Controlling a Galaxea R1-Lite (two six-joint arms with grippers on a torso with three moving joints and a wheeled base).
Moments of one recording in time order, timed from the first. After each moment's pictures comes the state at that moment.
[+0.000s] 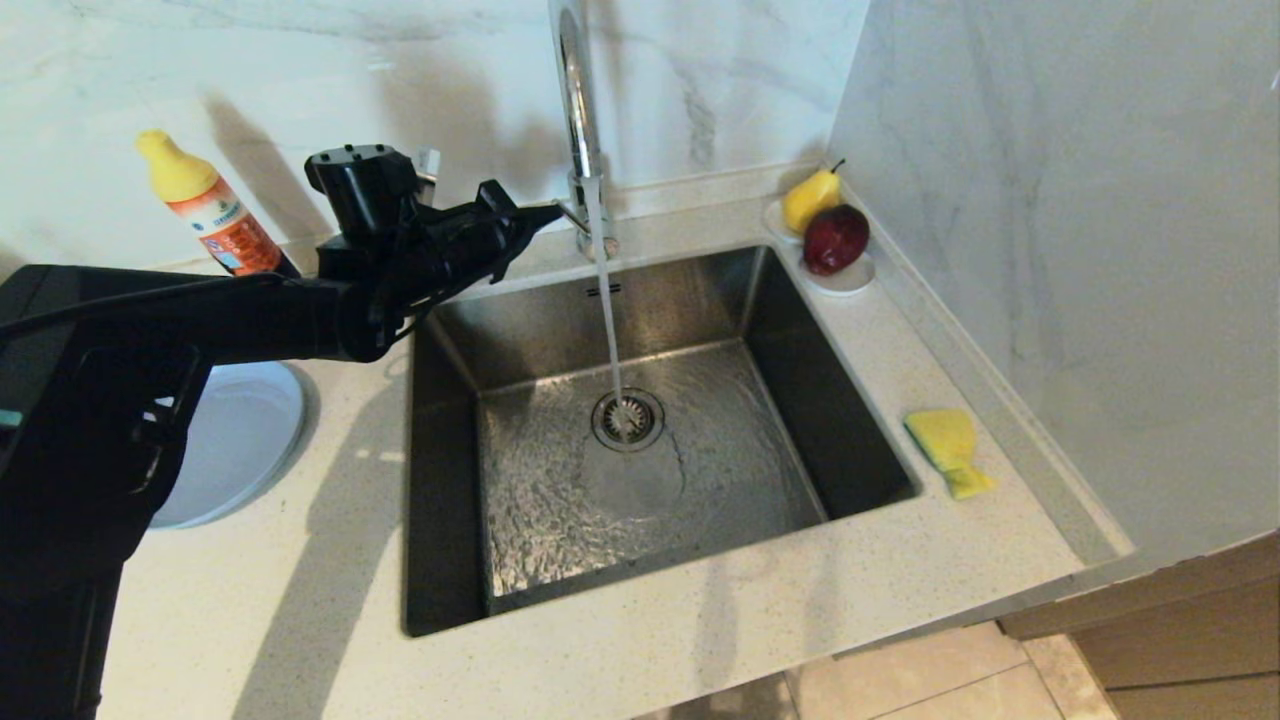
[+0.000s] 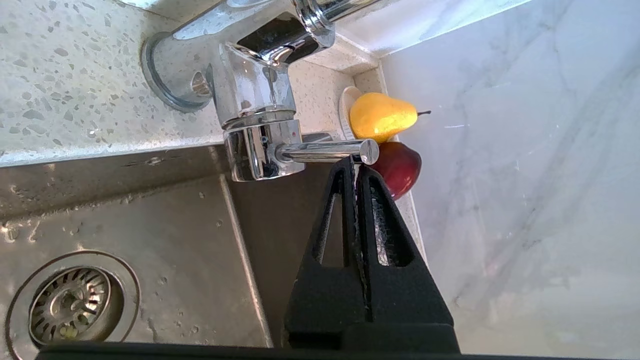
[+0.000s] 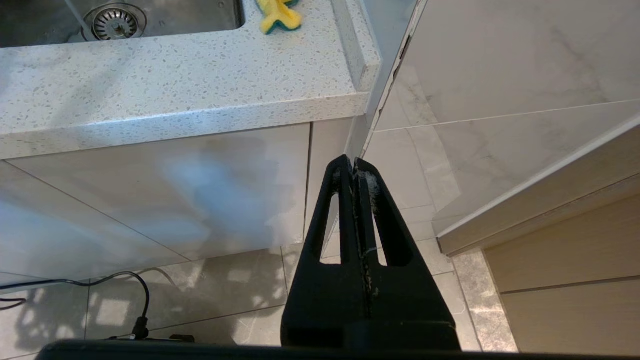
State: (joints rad) left arm -0.17 2.27 -1.88 -0.57 -0.51 -0.85; right arm 0.00 0.00 0.00 0.01 0.02 -0.04
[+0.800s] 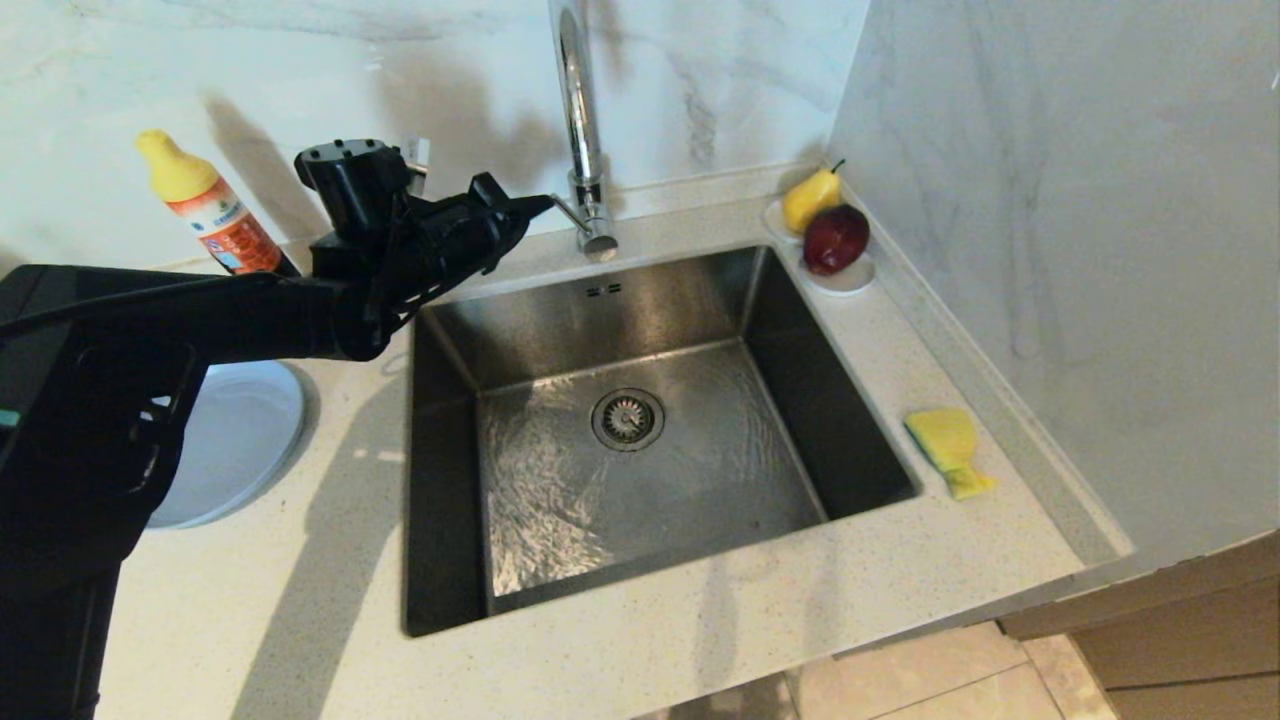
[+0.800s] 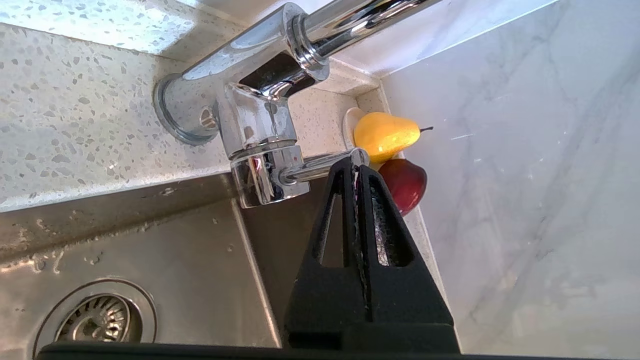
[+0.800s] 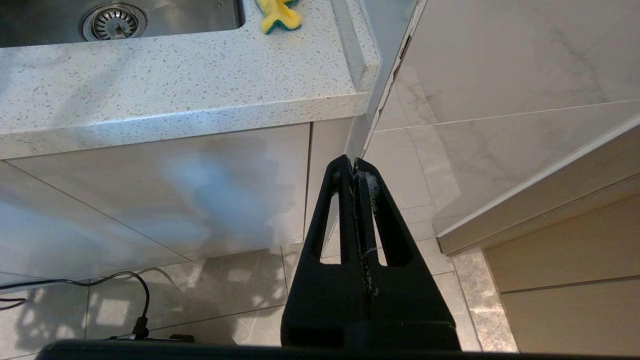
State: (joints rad) left arm -0.17 2.27 -1.89 -0.61 -0.48 -0.81; right arm 0.00 0.00 0.00 0.01 0.02 -0.04
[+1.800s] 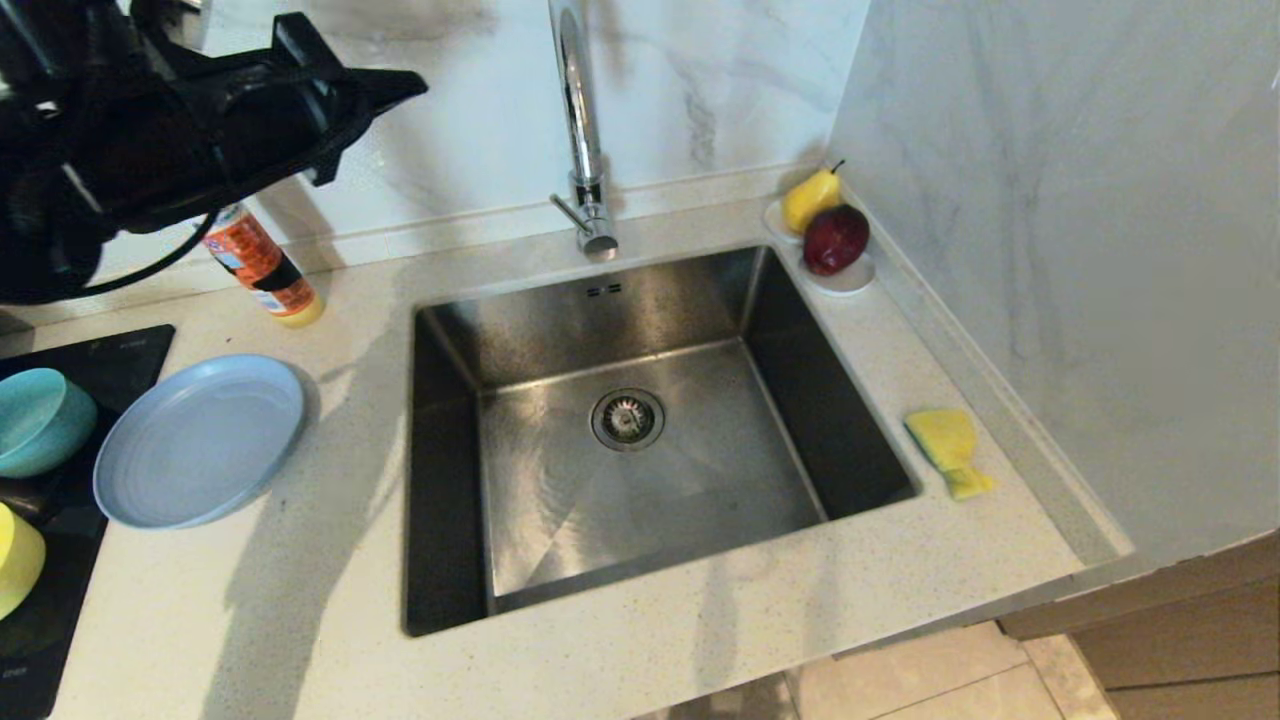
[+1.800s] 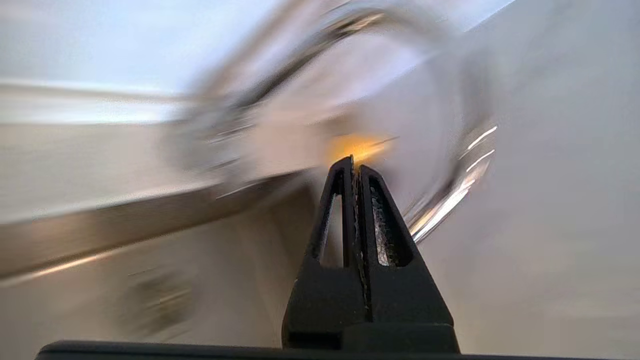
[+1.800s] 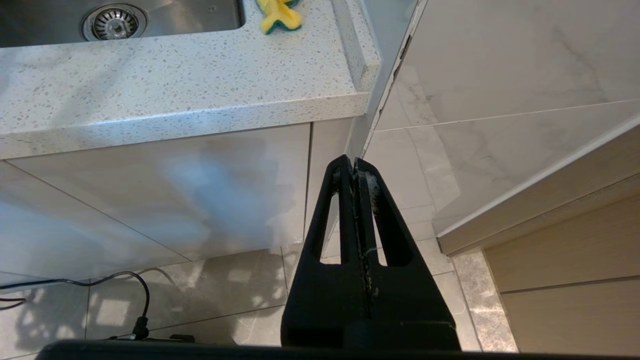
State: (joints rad) left arm -0.10 1.73 -1.53 -0.43 -0.45 -0.62; right arm 0.00 0.00 0.00 0.01 0.02 -0.04
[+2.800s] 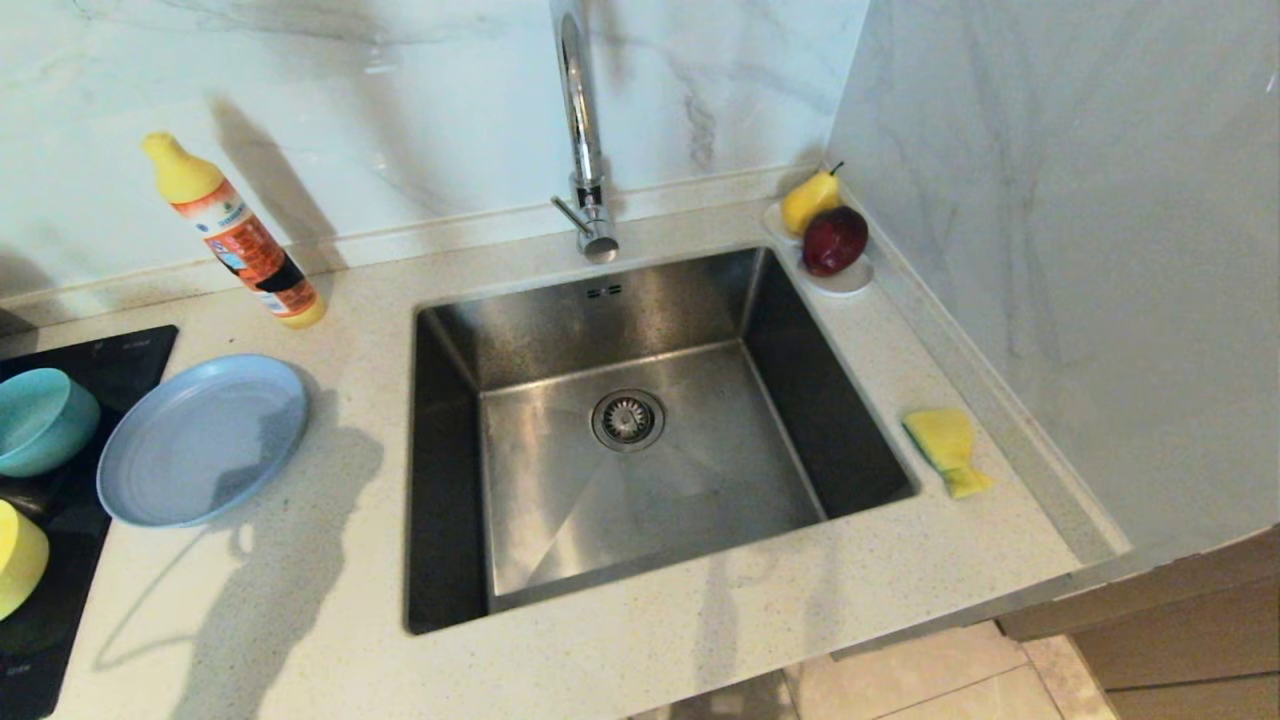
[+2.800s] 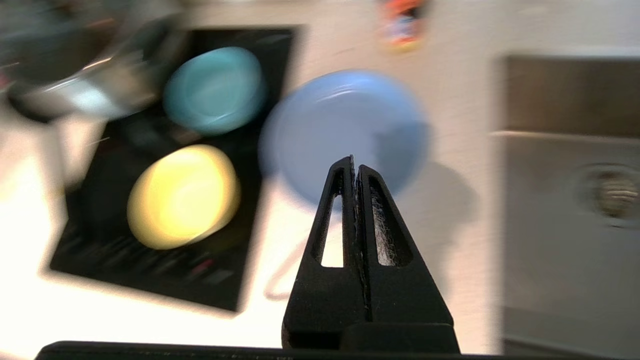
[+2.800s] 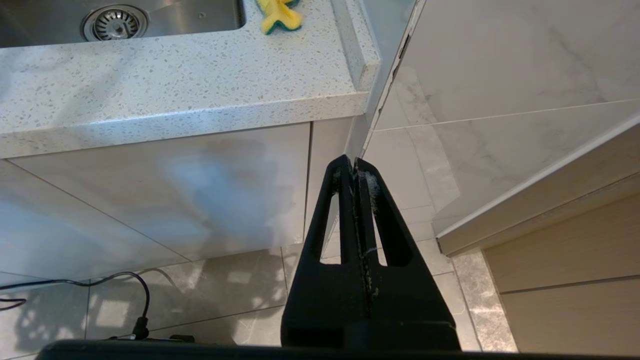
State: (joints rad) left arm -0.06 0.88 -0.88 0.13 0.49 -0.06; right arm 0.00 0.00 0.00 0.01 0.02 -0.04
